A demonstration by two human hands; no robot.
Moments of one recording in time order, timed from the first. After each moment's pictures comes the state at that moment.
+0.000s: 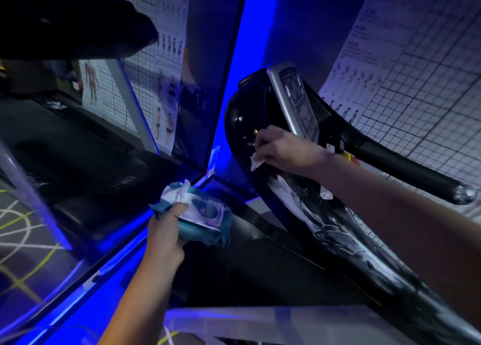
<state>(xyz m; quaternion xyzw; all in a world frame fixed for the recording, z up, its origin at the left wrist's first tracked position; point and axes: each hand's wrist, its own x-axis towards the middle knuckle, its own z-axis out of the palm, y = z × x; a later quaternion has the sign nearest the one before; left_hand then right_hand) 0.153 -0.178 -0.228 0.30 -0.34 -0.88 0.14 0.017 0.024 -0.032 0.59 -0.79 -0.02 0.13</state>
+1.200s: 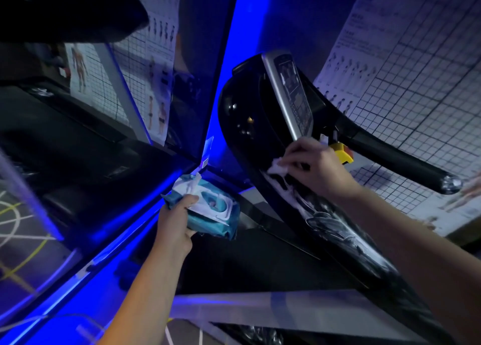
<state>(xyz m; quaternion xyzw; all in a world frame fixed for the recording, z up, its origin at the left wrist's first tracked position) 0.147 -0.152 -0.235 0.30 -0.34 -0.89 0.10 0.058 0.098 -0.065 0.46 -0.85 0.13 0.22</state>
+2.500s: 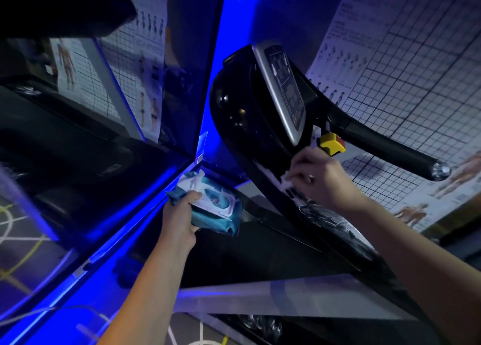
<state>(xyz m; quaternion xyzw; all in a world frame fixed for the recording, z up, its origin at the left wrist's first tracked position) 0.146 -0.135 -0.242 0.29 -0.35 -0.89 0.07 0.094 0.127 -0.084 0.44 -0.86 0.12 0.23</state>
